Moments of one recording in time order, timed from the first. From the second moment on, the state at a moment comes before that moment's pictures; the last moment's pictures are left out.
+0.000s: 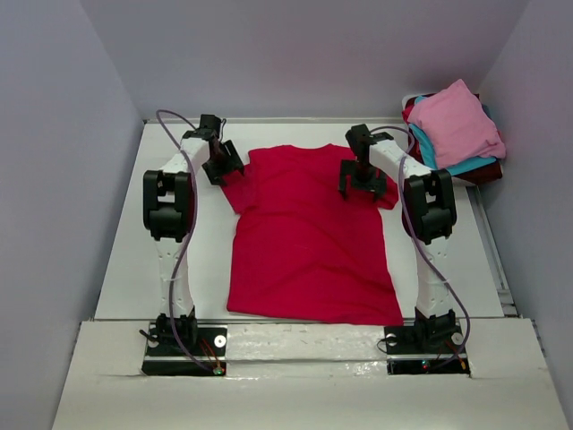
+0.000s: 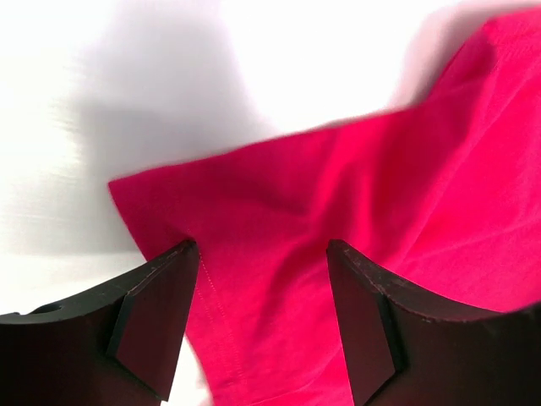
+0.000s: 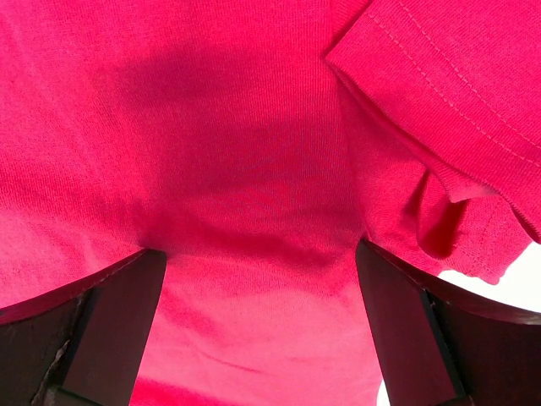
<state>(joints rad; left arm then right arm) -0.11 2.24 1.82 -0.71 0.12 -0.57 0.29 2.27 1.88 -0.99 0.17 0.43</state>
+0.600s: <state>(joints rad) -0.05 2.37 2.00 -0.69 0.17 -0.58 0.29 2.28 1.90 -1.00 0.18 0.43</state>
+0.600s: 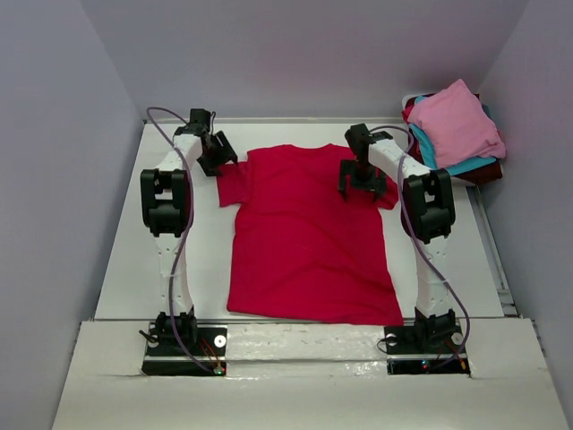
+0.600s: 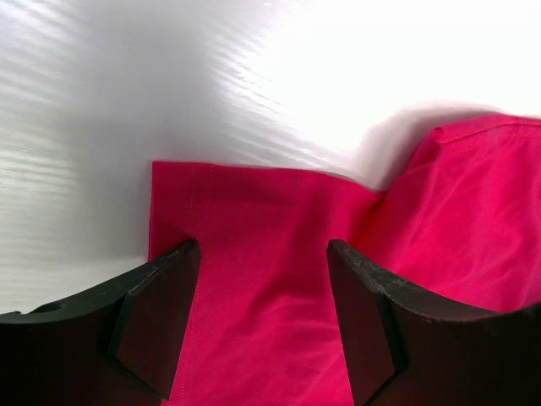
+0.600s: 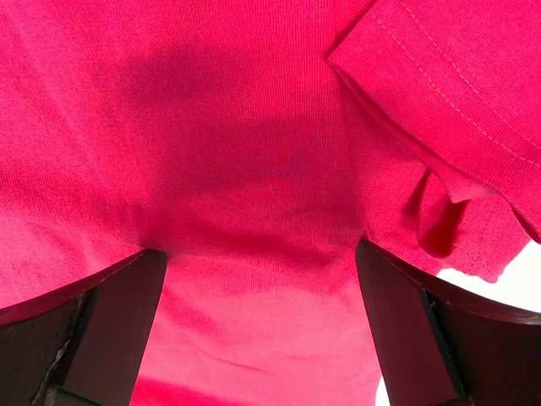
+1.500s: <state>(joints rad) 0.07 2.29 1.90 -0.70 0.11 -0.57 0.29 2.30 1.94 -1.04 0.18 0.43</state>
